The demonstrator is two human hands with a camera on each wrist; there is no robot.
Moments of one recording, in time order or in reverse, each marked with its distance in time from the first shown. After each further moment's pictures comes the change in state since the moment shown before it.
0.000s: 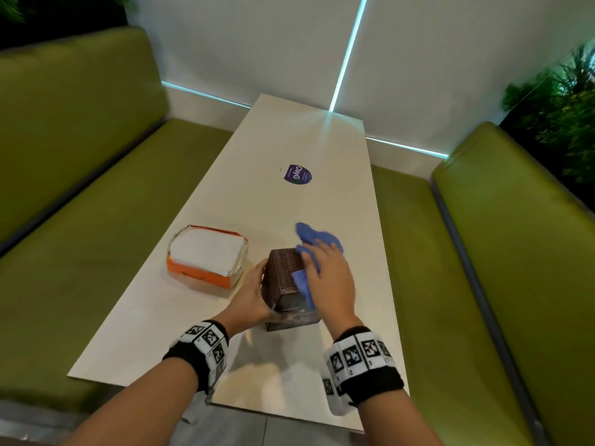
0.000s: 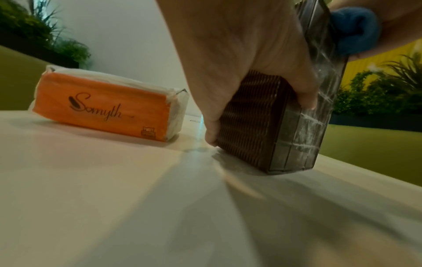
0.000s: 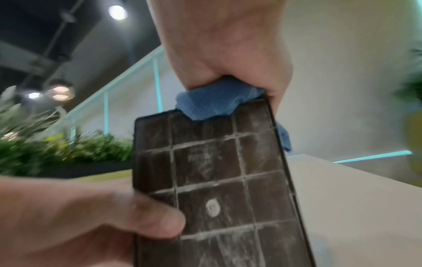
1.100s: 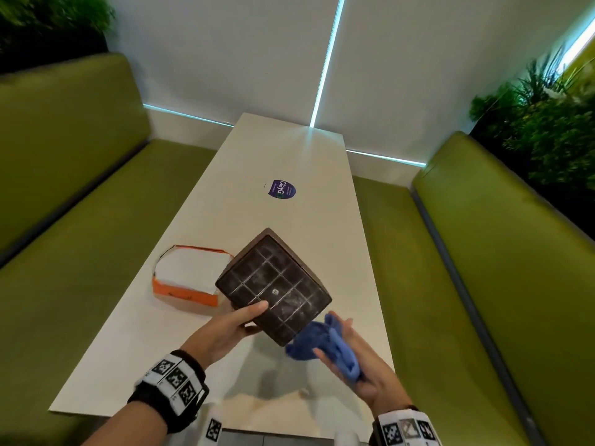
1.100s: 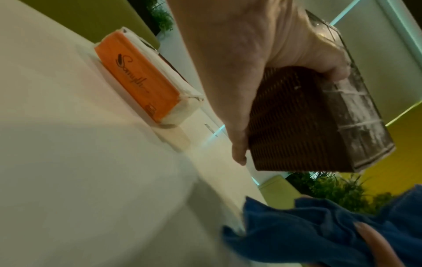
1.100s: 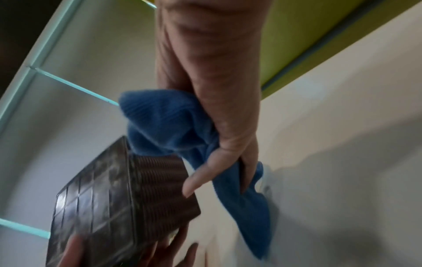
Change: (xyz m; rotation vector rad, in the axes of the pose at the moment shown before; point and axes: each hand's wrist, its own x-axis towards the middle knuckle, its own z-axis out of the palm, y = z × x) left_hand -0.029 0.028 -0.016 -0.793 -0.184 -0.243; right_hand -0.089 0.064 -0.027 1.632 -0.268 0.934
